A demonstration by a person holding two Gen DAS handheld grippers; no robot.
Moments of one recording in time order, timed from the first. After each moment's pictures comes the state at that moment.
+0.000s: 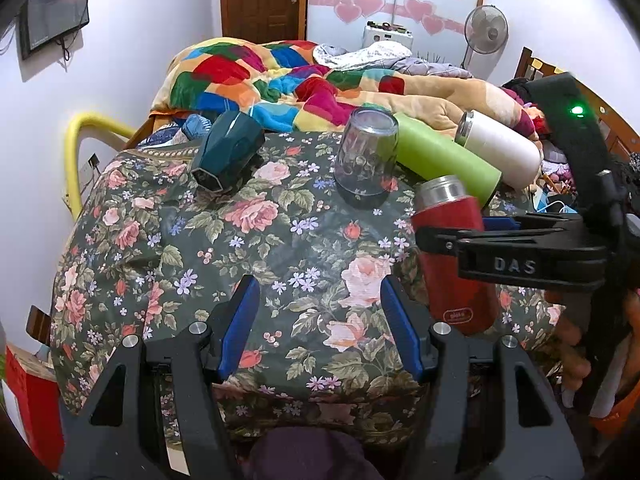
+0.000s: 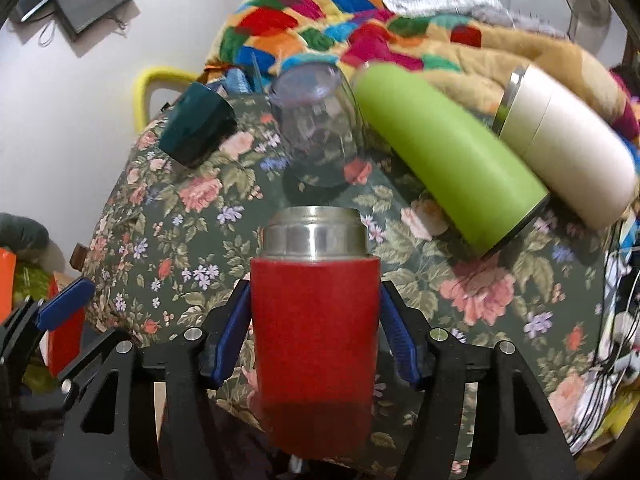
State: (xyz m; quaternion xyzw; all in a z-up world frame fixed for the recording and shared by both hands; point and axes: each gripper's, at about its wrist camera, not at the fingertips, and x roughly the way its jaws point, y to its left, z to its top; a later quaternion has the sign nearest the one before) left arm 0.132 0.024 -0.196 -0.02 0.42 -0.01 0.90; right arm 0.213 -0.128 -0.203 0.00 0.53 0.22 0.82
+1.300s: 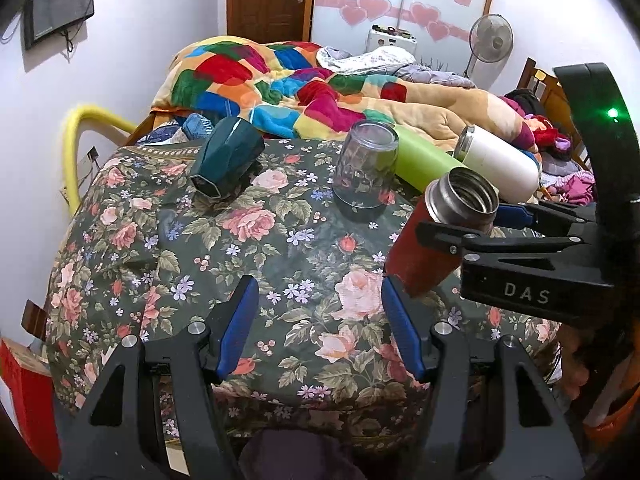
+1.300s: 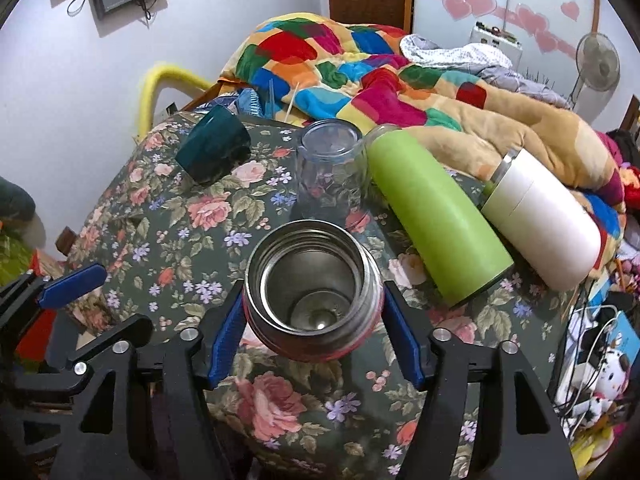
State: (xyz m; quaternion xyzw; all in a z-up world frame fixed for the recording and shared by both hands) left arm 0.138 0.028 -0.185 -0.04 0.42 -0.01 0.90; right arm 0.206 -0.114 -0.177 -0.07 0.47 0.22 0.85
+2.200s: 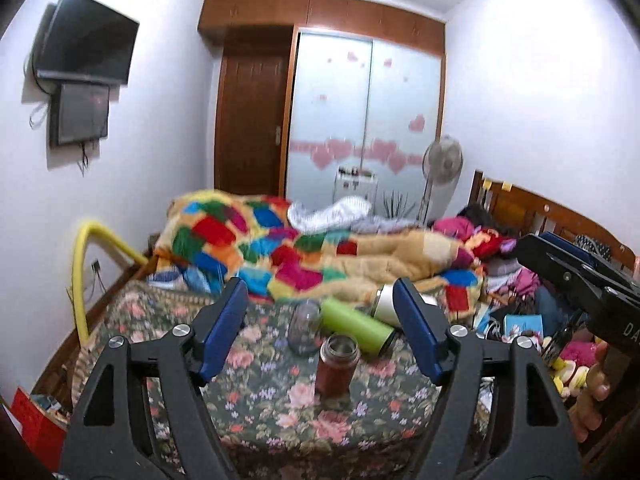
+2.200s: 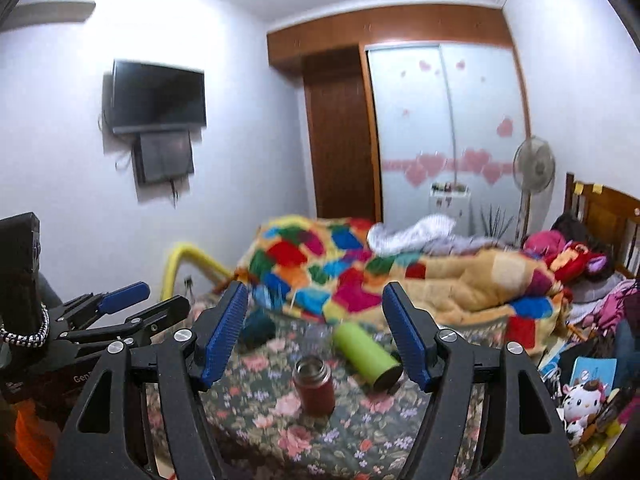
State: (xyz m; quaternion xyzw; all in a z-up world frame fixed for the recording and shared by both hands) left arm 0.011 -0.008 -0.002 -0.04 0.16 -0.05 0.98; right arm 0.029 -0.208 0.018 0.03 0.15 0.20 0.97
